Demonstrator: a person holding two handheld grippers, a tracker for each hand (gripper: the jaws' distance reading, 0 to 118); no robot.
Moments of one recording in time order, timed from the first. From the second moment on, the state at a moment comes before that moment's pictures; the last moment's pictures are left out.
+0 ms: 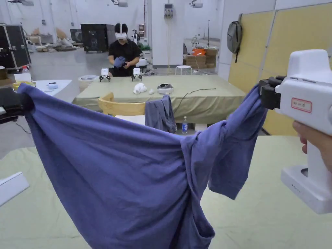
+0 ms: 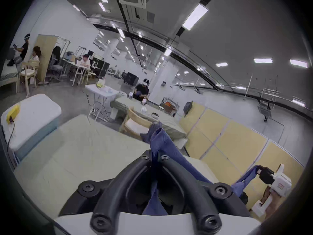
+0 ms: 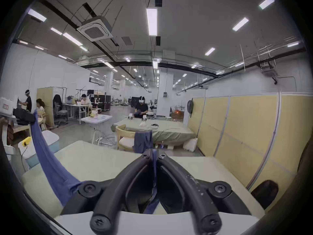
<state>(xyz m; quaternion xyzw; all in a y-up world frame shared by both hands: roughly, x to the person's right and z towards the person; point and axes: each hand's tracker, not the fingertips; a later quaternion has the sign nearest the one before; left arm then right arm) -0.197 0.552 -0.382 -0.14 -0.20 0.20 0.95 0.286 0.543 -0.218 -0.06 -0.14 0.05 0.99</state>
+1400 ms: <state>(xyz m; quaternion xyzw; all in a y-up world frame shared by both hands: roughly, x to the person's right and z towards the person) -0.095 0.238 -0.646 -0.36 -0.10 0.10 0.92 0.379 0.268 -0.491 -0.35 -0.17 -0.10 0.91</state>
